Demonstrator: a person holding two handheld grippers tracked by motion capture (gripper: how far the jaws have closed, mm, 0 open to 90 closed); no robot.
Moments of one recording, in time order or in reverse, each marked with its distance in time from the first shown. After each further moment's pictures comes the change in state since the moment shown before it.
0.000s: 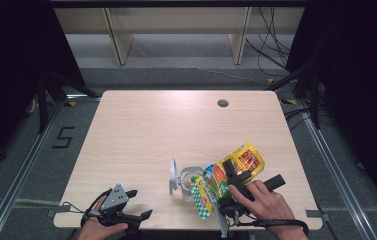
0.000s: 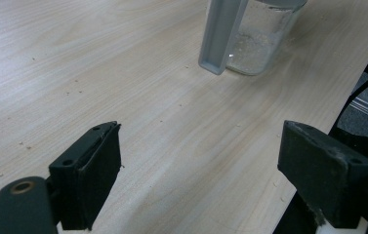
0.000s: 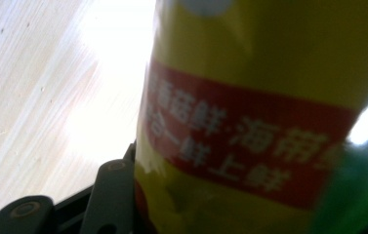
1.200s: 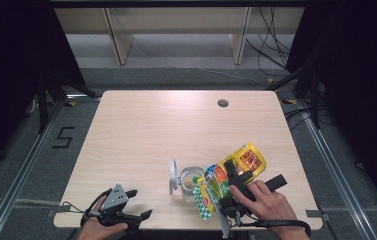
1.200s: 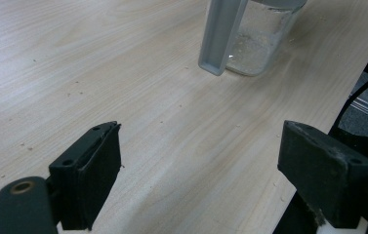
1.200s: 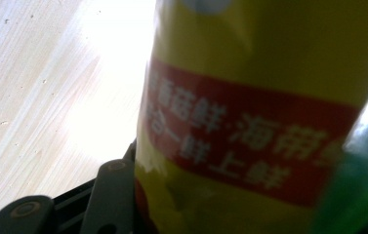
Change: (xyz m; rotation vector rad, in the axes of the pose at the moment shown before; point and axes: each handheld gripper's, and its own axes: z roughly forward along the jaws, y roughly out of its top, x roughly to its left) left arm 0.000 0.001 -0.001 0.001 0.007 0.009; right arm -0.002 -0.003 -0.003 -0.001 0.007 -0.012
